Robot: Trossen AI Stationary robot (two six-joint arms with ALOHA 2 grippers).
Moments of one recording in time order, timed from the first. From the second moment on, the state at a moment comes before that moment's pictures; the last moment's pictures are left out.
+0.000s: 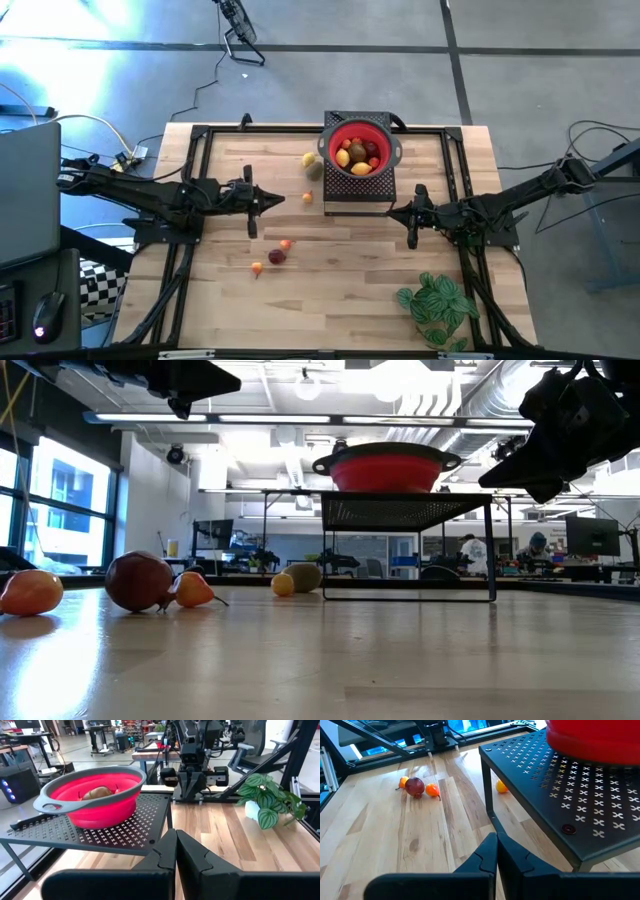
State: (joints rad) left arm -0.15 0.85 0.53 0.25 -0.32 0.02; right arm 0.30 0.71 0.21 0.12 0.50 0.38
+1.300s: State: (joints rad) left arm -0.15 1.08 0.83 -0.41 -0.40 -0.50; right arm 0.30 0.71 0.21 0.12 0.50 0.39
